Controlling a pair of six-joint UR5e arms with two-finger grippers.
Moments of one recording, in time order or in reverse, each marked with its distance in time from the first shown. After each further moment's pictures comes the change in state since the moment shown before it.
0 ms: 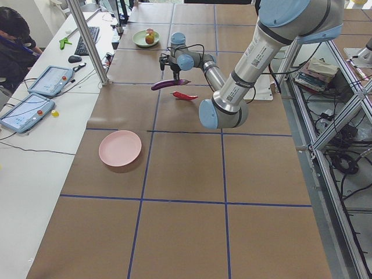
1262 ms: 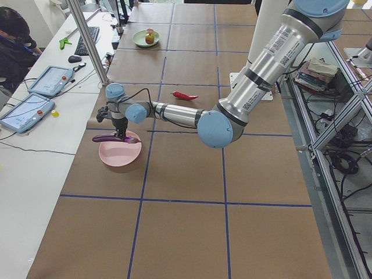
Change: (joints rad) left arm -0.455 0.132 0.525 -0.311 -0.138 0.787; right arm 0.000 -0.001 -0.002 0.002 0.005 0.000
